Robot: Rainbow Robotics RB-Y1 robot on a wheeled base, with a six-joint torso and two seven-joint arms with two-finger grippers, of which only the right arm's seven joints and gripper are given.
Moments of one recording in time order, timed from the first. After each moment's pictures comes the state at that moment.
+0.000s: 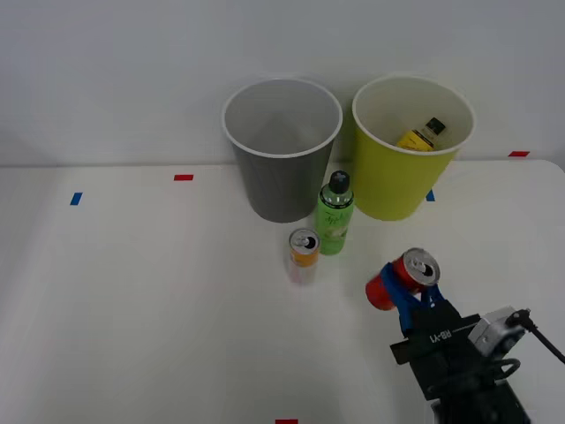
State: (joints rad) arm 0.41 -0.62 0.60 -2.03 -0.81 -0.59 1.86
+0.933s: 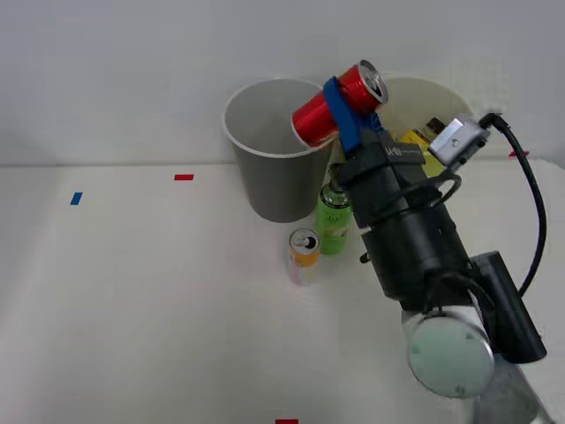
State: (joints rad) arm -0.04 -0.23 0.43 -2.09 -1.03 -0.19 1.88
